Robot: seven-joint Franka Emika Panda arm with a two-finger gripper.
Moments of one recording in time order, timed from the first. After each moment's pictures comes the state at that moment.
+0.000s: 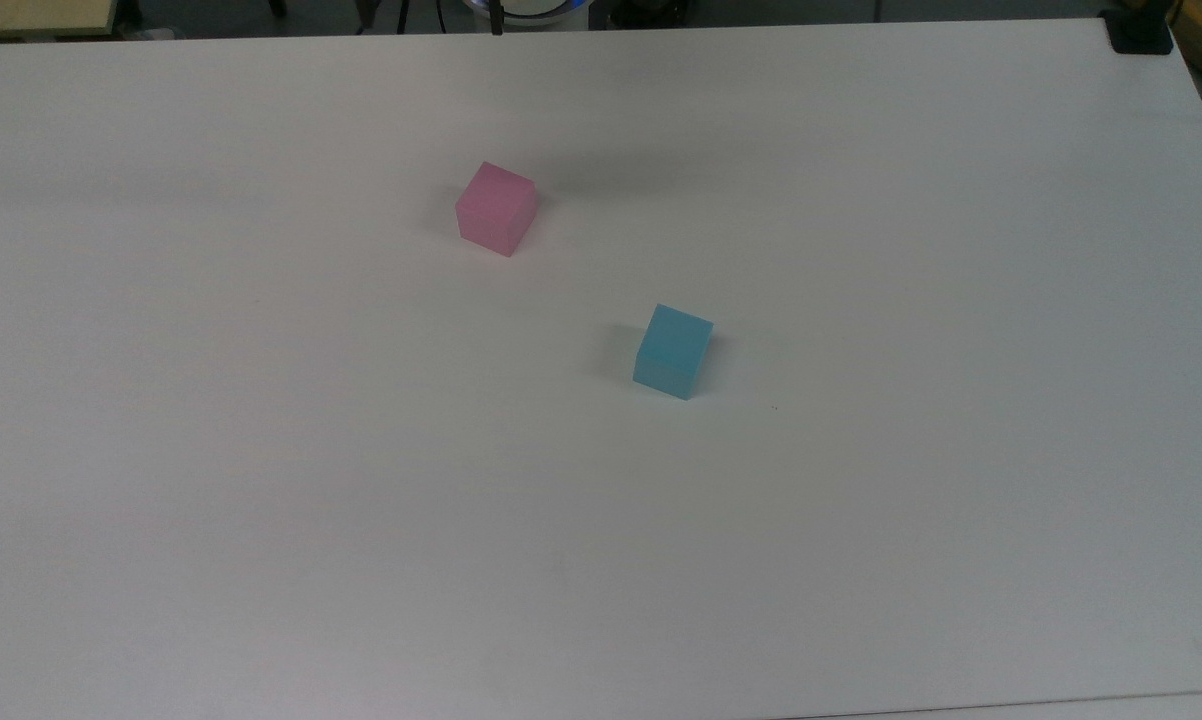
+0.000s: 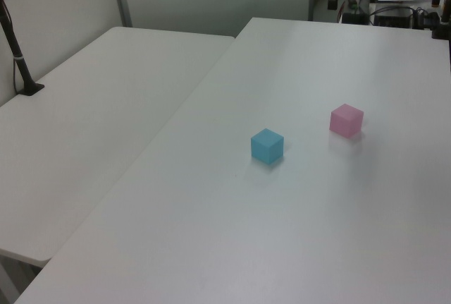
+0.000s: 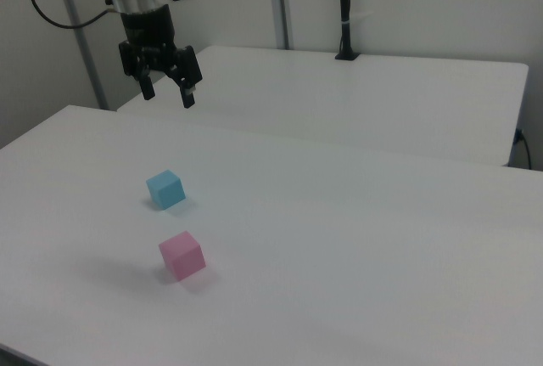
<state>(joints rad) 0.00 0.03 -0.02 -1.49 -0.02 1.54 0.00</state>
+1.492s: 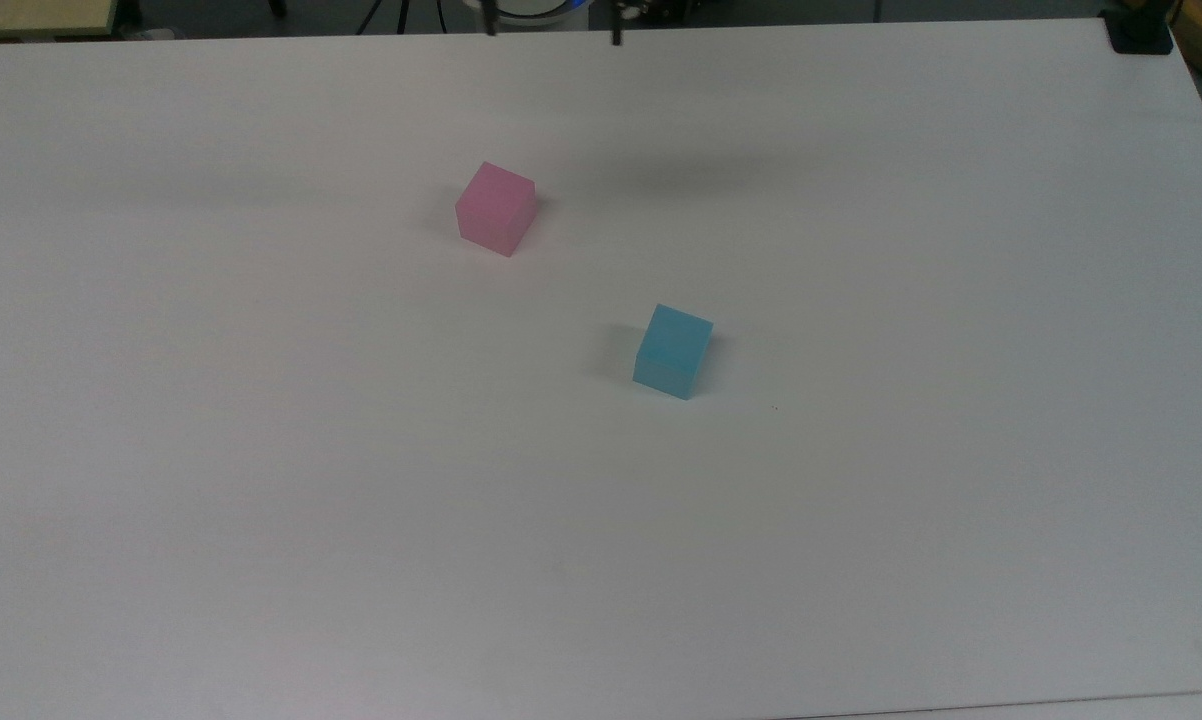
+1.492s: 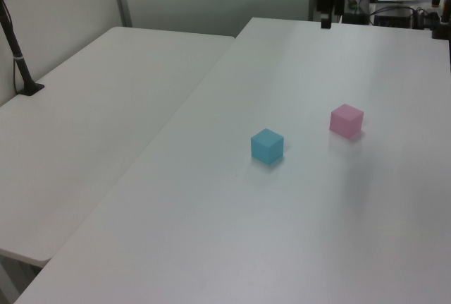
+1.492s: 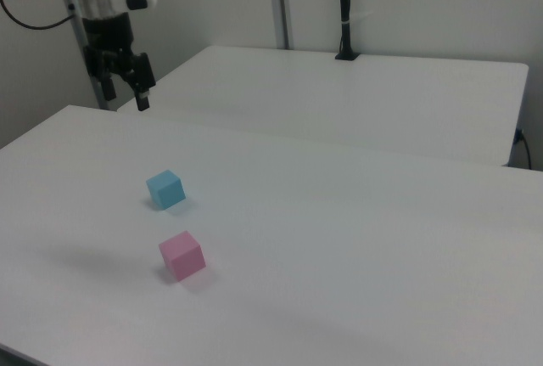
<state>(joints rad) 0.16 0.06 -0.02 -1.49 0.02 1.52 0.24</state>
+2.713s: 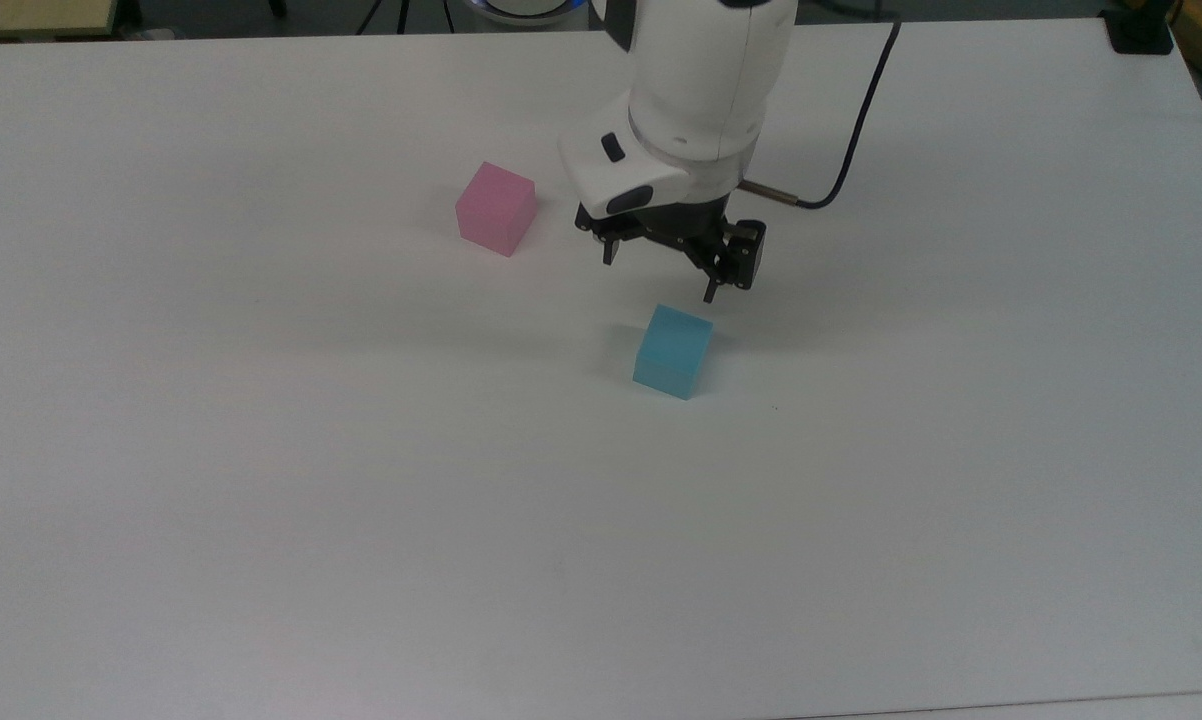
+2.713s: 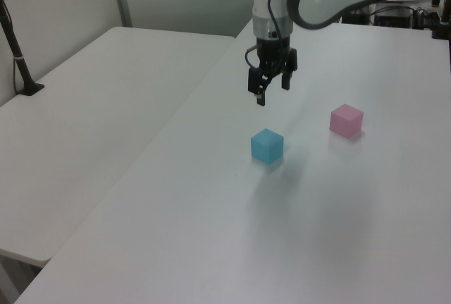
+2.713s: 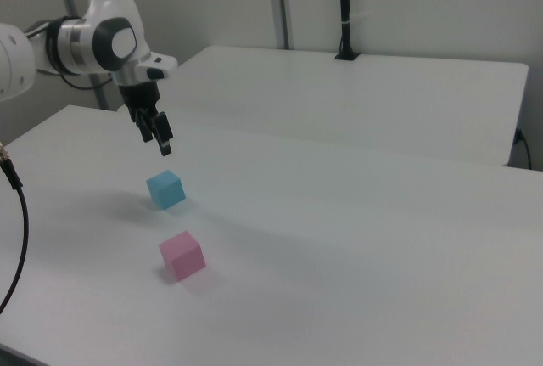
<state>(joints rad) 0.27 0.42 -0.02 -1.44 -0.04 1.86 0.64</state>
